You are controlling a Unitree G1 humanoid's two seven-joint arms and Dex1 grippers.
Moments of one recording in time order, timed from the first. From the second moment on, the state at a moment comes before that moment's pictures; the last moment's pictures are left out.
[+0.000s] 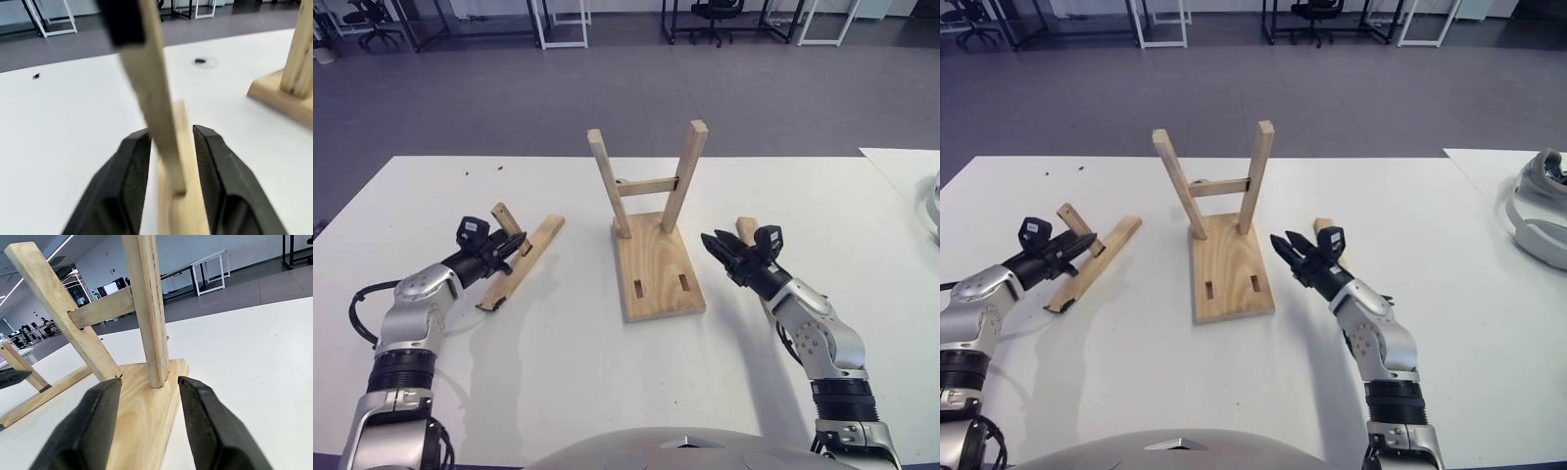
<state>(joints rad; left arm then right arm) -0.16 0.64 0.14 0.30 -0.34 0.22 -0.66 -0.08 -0.26 -0.08 -0.05 0.55 0.40 0.54</state>
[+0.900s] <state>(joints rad) -0.03 0.58 0.41 0.21 -0.52 0.18 -0.72 -0.15 -0.27 -0.09 -0.15 0.62 0.51 0.58</state>
